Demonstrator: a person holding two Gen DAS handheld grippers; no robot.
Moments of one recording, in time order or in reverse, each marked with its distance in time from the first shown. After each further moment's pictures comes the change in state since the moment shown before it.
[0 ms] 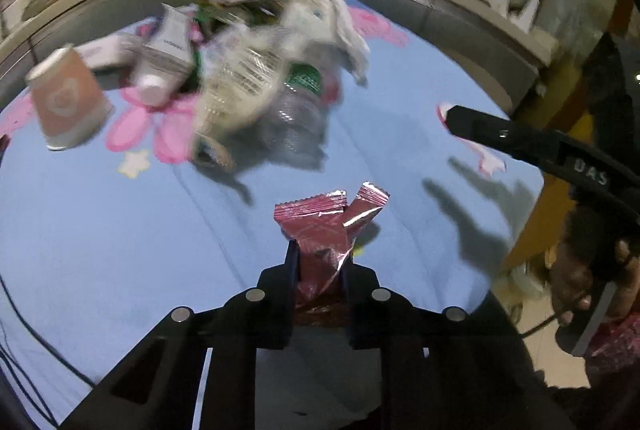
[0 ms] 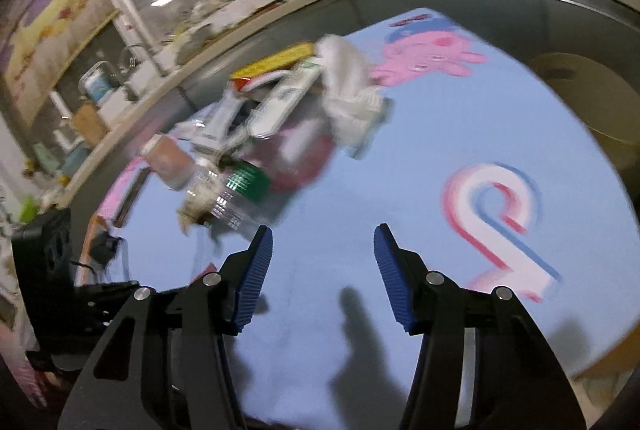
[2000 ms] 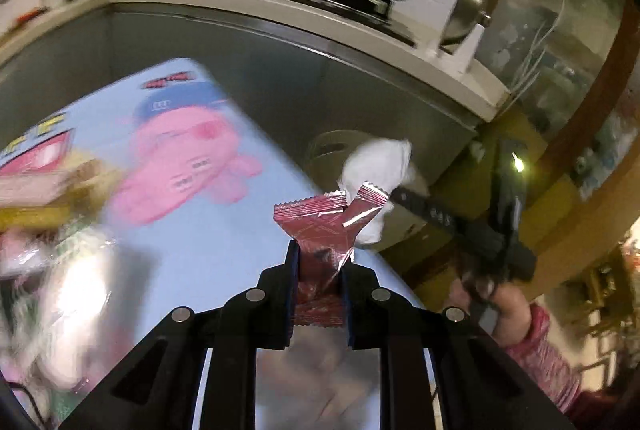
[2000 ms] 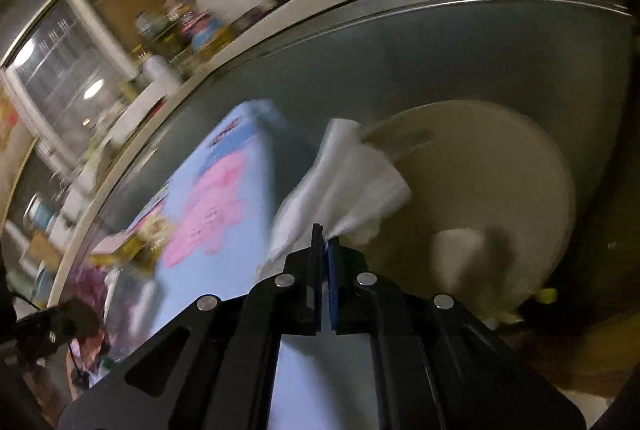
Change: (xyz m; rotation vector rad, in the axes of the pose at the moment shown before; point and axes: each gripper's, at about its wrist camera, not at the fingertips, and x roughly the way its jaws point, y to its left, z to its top) left arm 0.091 -0.168 0.203 0.120 -0.036 -0.278; right arm -0.034 -0.264 0.120 0.319 -0.178 -0.213
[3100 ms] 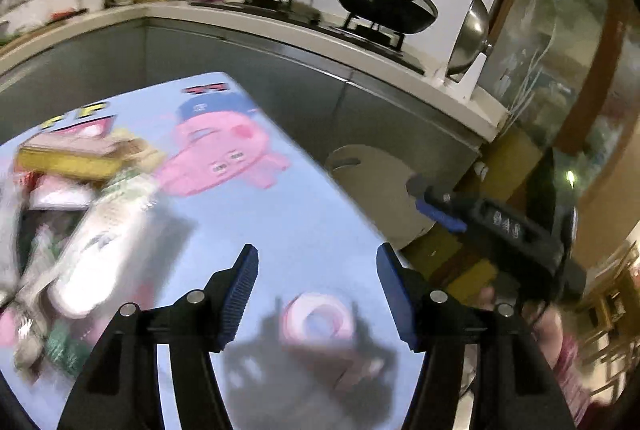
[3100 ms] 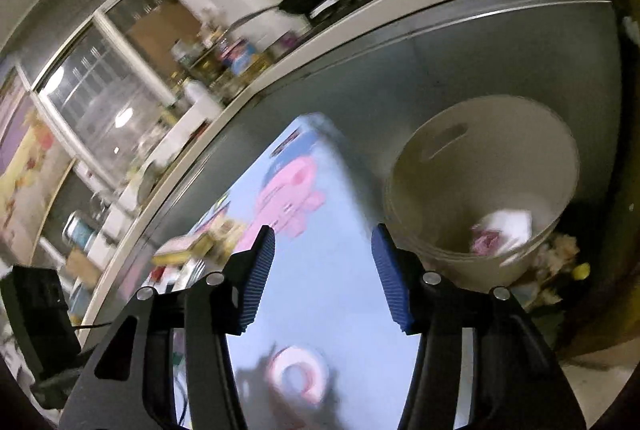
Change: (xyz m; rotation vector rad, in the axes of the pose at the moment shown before) left arm -0.072 0.023 -0.075 -0.043 -0.155 0.097; right arm -0.050 0.062 -0.047 0.026 -0.065 0.172
